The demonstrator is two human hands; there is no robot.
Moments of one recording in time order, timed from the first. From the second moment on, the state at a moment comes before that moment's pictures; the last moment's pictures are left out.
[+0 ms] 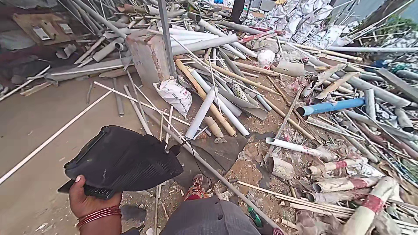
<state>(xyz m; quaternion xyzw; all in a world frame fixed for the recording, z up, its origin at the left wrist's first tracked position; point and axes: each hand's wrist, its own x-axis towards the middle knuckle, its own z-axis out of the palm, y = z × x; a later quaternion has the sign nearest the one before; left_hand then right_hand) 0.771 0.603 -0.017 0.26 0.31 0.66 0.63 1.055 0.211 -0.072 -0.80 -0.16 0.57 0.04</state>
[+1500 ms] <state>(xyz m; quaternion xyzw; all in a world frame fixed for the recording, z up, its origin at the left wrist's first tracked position) 1.198 0.844 0.015 0.22 0.25 0.64 0.69 1.338 0.251 -0.217 -0.83 0.22 0.45 0.26</state>
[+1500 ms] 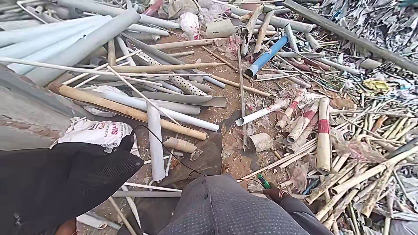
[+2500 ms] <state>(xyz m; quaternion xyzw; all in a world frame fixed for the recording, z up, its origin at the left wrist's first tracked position) 1.596 0.750 0.041 0.36 0.23 0.52 0.74 1.591 0.167 -0.206 -0.78 0.28 0.39 0.39</state>
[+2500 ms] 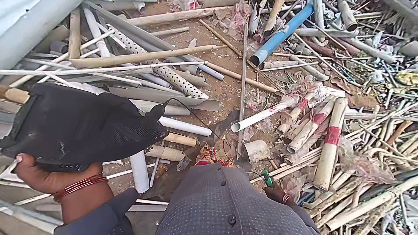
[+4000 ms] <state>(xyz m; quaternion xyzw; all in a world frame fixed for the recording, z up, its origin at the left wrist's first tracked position) 2.020 0.766 0.083 0.45 0.21 0.62 0.61 2.305 0.254 -0.110 -0.82 0.11 0.21 0.52</state>
